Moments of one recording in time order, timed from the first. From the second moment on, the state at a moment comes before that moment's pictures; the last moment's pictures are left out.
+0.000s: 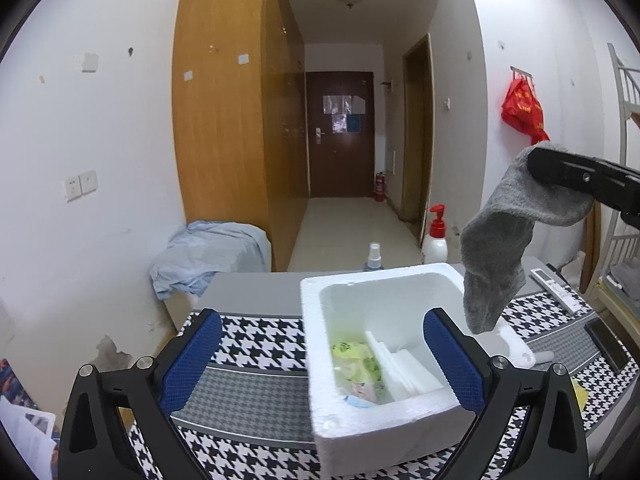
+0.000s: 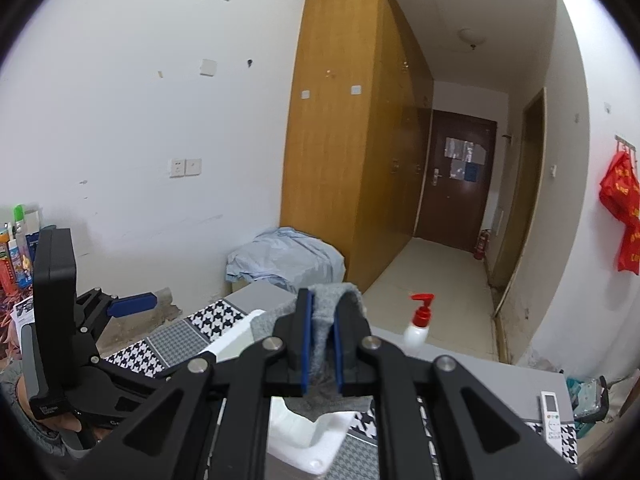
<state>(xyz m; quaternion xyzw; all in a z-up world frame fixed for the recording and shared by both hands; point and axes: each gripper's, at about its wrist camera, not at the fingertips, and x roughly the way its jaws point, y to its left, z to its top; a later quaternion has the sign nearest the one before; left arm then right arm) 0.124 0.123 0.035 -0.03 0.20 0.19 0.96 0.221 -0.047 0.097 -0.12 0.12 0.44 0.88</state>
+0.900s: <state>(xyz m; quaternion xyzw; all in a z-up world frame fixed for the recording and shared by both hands) 0.103 0.155 0.026 -0.06 0.20 0.21 0.96 0.247 0.018 0.041 -0.18 0.26 0.44 0.84</state>
